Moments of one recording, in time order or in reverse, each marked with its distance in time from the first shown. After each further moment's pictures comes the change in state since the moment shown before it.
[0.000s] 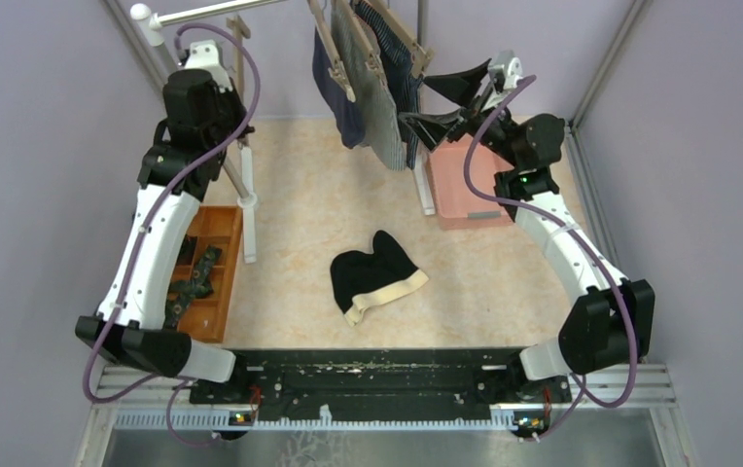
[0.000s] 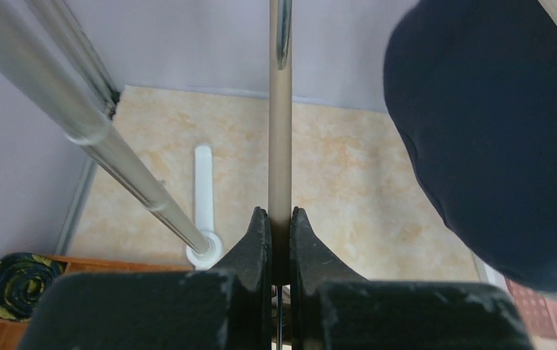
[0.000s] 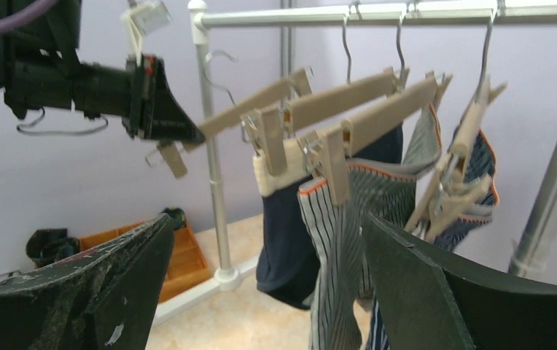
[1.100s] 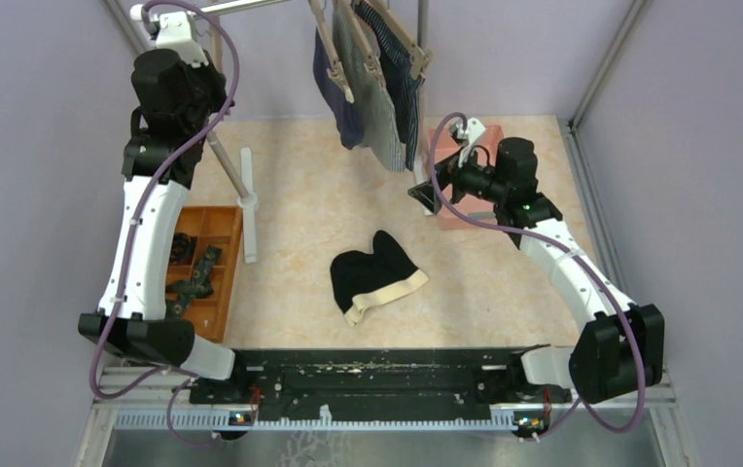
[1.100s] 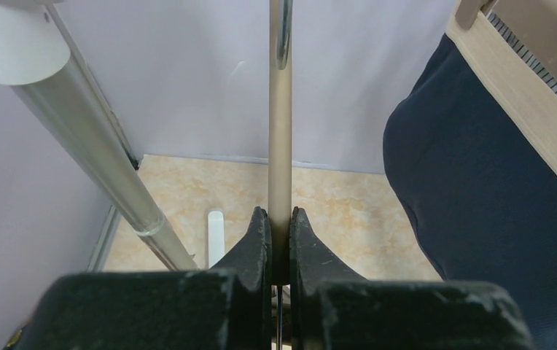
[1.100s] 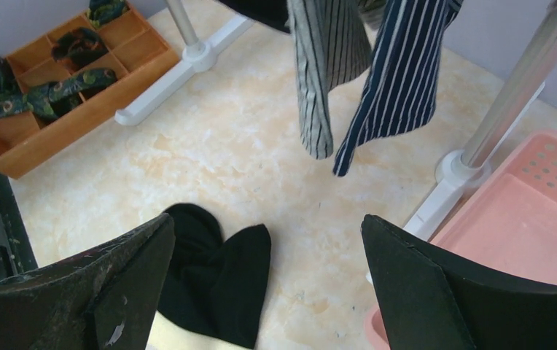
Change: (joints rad) left arm 0.116 0.053 0.126 0.106 0.085 0.074; right arm 0.002 -0.131 -0.217 -0.754 0.091 -0.412
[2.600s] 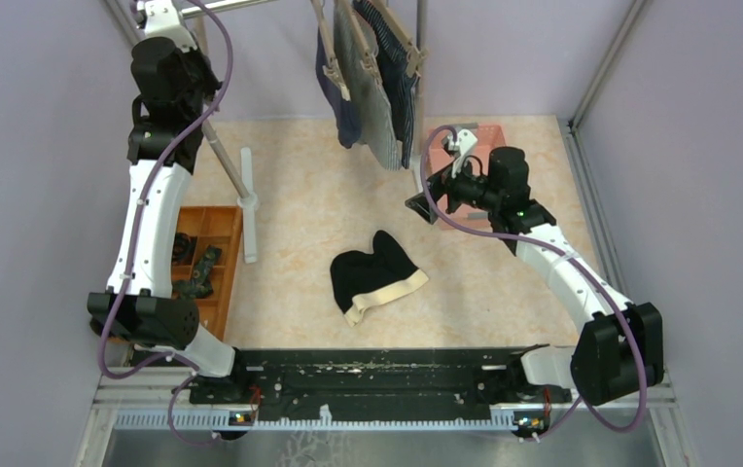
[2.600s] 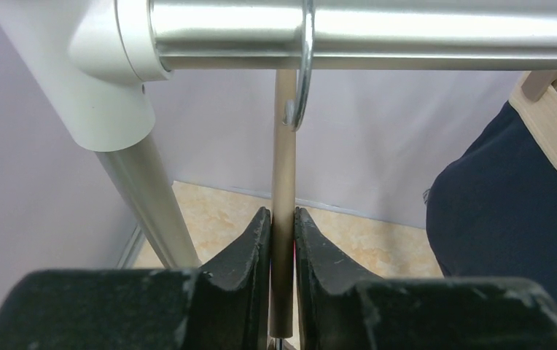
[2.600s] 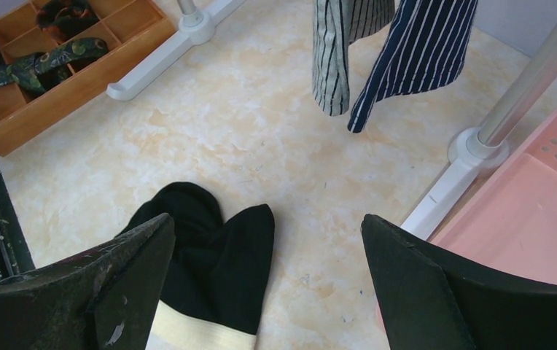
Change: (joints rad) left arm 0.056 0.103 0.050 0.134 -0.071 -0.011; right arm 0.040 -0.014 -0.066 -0.013 0.042 -0.048
